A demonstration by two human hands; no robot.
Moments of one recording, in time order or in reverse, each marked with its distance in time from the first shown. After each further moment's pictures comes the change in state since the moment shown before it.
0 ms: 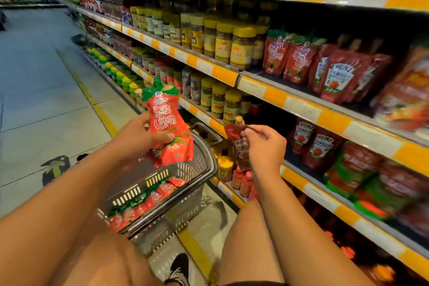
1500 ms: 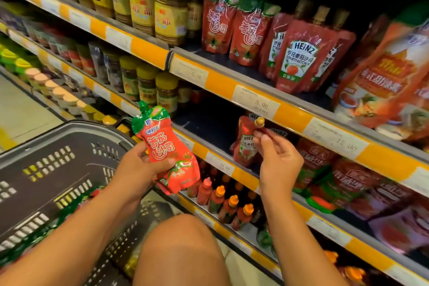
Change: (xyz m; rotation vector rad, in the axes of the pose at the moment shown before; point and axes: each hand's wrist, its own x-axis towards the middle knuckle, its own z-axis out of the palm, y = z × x) left_hand 0.095 -0.102 0.167 -0.293 -0.198 -0.146; right_hand 0.076 0.054 -0.112 0.043 0.339 -0.086
